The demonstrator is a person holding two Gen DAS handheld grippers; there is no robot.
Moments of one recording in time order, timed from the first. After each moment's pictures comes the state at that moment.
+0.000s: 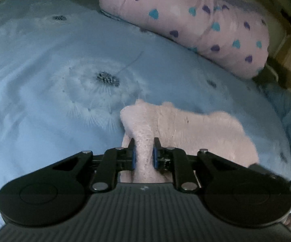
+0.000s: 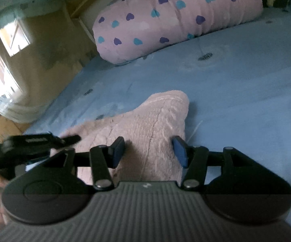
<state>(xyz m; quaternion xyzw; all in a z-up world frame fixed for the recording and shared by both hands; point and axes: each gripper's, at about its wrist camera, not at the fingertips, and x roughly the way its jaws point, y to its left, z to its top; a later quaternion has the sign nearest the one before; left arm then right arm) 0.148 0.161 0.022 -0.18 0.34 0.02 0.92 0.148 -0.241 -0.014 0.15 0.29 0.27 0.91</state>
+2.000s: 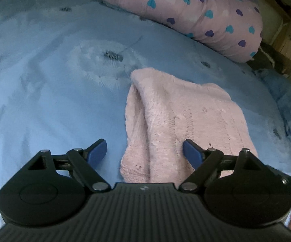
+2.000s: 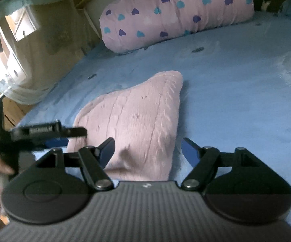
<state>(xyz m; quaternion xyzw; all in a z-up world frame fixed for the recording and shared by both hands) 0.079 0.158 0.026 -0.19 0.38 0.01 0.91 0.077 -0.270 0.000 0.14 0.31 0.28 0.90</state>
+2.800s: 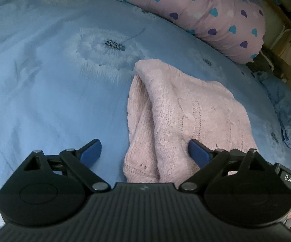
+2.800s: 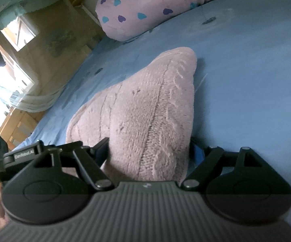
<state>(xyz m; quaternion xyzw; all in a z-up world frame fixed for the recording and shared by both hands) 0.091 0.167 0.008 -0.21 0.39 0.00 0.90 0.136 -0.245 -0.043 0.20 0.36 0.33 0.85</state>
